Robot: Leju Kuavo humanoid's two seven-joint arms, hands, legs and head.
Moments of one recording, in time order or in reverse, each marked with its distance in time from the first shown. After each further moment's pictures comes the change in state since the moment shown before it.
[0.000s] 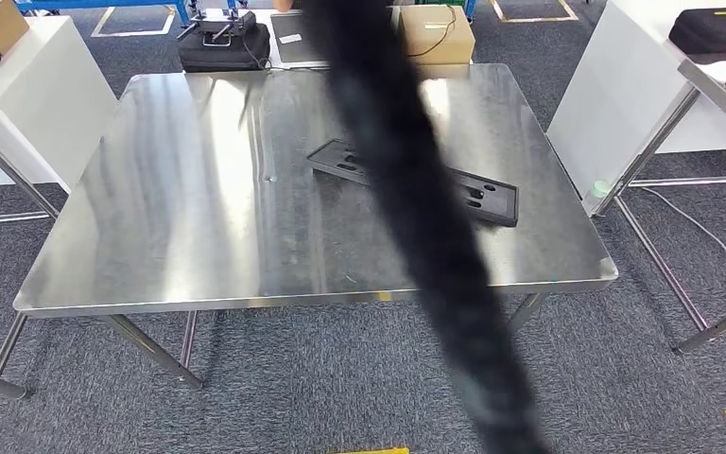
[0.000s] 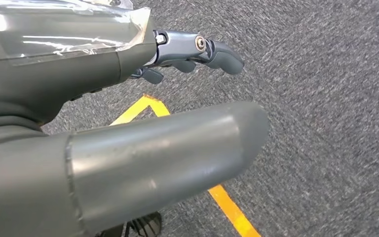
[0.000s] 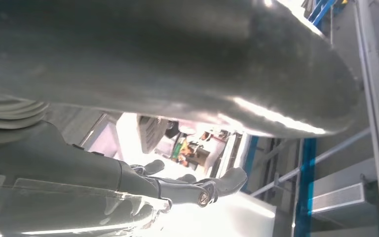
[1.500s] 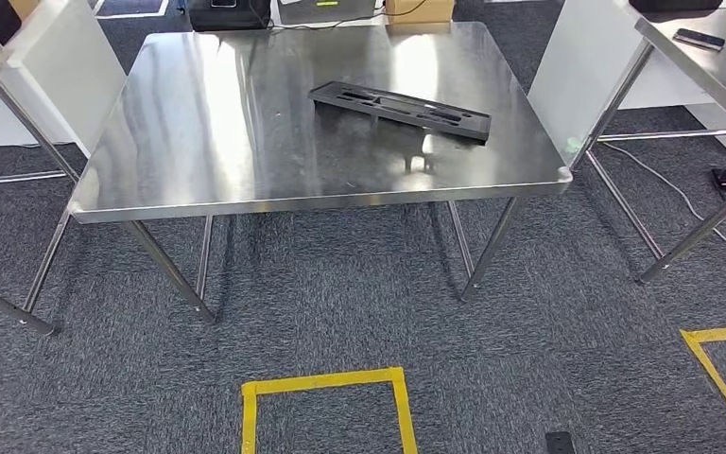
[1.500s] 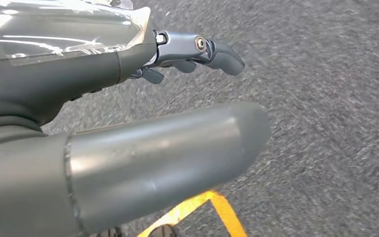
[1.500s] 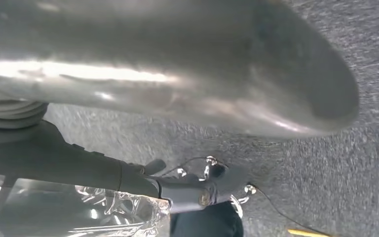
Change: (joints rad) left arm 0.025 0.008 0.006 0.043 -0.023 0.135 0.094; right arm -0.341 -0.230 -0.223 1.602 0.841 -0.121 0.599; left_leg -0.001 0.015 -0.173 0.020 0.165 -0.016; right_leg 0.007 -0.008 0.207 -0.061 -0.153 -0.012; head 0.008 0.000
